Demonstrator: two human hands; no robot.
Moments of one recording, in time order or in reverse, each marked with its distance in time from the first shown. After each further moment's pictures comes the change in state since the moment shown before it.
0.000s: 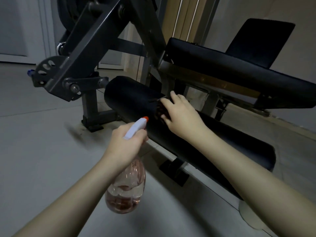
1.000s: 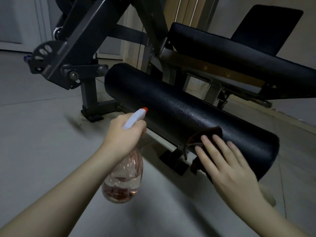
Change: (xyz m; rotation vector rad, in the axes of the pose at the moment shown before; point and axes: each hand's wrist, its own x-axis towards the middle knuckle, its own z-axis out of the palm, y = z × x) left_hand -0.004 -0.009 -0.005 0.019 -0.012 -0.035; right_hand -0.173 0.041 0.033 -0.382 0.325 -0.226
